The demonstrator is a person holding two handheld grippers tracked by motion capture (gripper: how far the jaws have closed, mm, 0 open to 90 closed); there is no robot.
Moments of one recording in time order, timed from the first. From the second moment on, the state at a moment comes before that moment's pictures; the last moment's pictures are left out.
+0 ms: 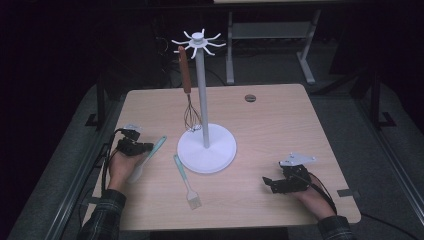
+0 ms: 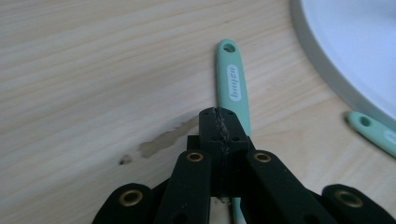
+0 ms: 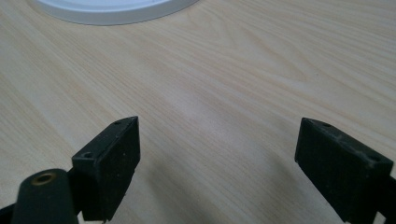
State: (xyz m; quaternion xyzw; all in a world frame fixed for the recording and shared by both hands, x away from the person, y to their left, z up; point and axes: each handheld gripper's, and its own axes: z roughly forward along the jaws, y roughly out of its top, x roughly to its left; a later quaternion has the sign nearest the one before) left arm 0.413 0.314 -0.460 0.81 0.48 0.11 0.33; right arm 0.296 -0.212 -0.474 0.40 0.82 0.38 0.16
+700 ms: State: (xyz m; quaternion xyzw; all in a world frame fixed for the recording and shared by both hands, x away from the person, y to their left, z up) left arm 0.405 0.292 -0.457 0.84 0.42 0.08 0.33; right arm 0.296 -0.213 -0.473 0.40 0.82 0.38 0.16
